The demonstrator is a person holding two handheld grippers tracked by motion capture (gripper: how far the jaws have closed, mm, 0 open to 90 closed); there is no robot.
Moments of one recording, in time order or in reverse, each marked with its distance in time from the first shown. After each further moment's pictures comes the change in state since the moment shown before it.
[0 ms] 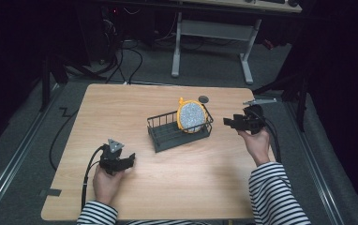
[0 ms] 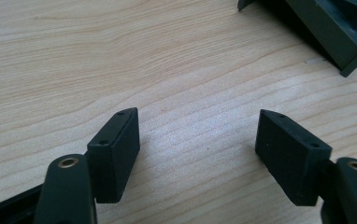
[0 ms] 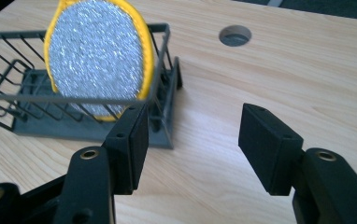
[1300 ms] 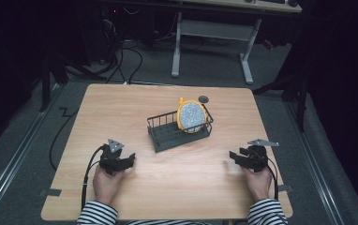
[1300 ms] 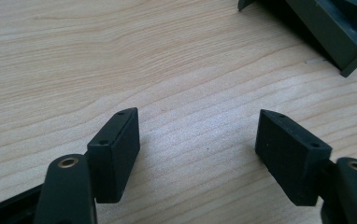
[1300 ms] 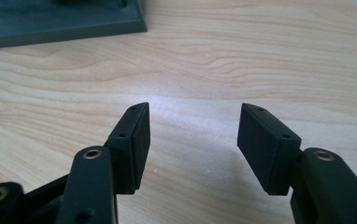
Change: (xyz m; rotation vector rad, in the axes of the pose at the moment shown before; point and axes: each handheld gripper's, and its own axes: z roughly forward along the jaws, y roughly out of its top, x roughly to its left) left arm 0.000 0.000 0.000 0.000 0.001 0.000; right arm 0.001 -0.130 0.010 -0.001 -0.088 0.072
